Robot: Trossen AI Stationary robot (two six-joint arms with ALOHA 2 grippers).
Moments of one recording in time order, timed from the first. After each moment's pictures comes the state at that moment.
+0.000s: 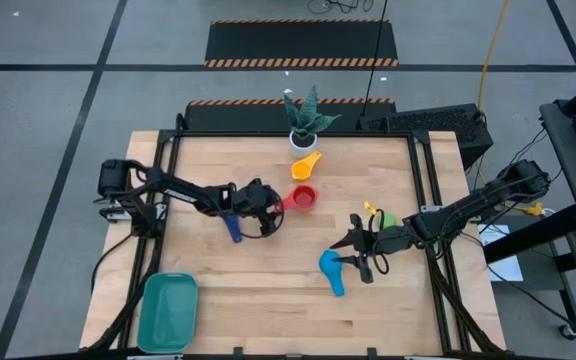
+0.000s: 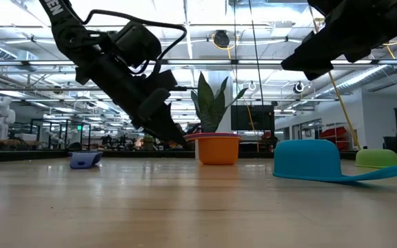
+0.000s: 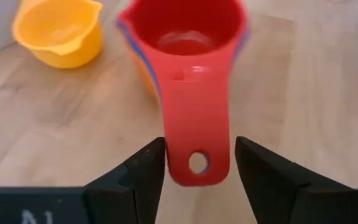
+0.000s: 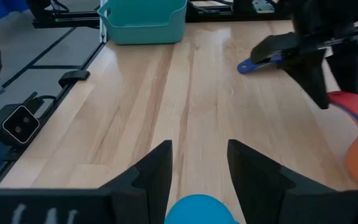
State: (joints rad) left arm 0.10 1.70 0.72 0.29 -0.12 -0.15; right arm 0.38 1.17 0.44 0.32 0.20 0.22
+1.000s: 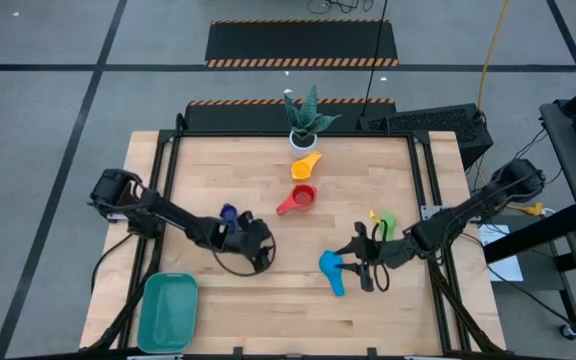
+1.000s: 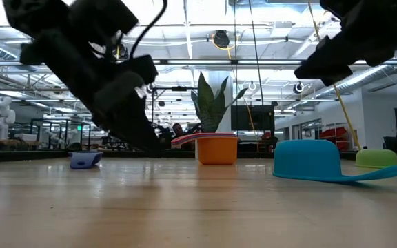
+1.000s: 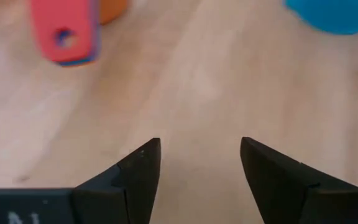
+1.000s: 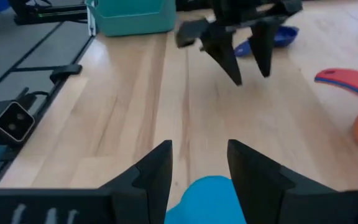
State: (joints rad) left arm -0.27 1.70 0.72 0.14 -0.37 -0.50; right arm 0.51 1.23 0.44 0.31 0.37 0.35
